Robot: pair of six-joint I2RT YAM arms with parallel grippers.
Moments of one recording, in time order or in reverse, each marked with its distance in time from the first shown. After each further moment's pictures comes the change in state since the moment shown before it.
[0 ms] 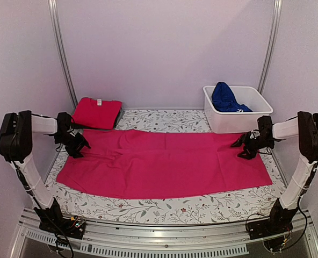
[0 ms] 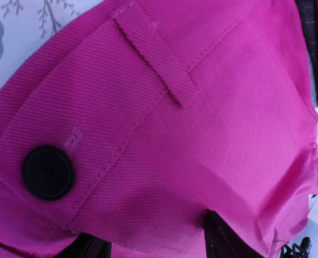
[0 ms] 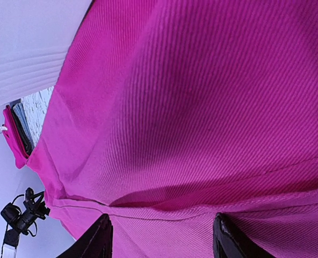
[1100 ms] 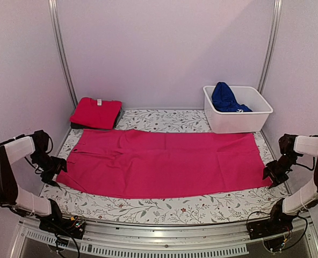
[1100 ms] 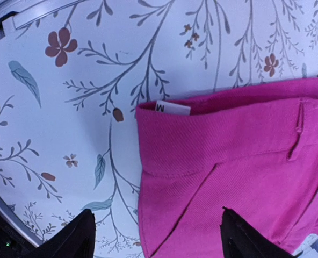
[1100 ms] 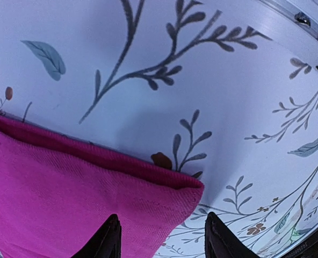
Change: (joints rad) left arm 0.188 -0.532 -0.338 -0.432 -0.174 -0.350; right arm -0.226 -0.420 -0.268 -0.570 0.465 0.301
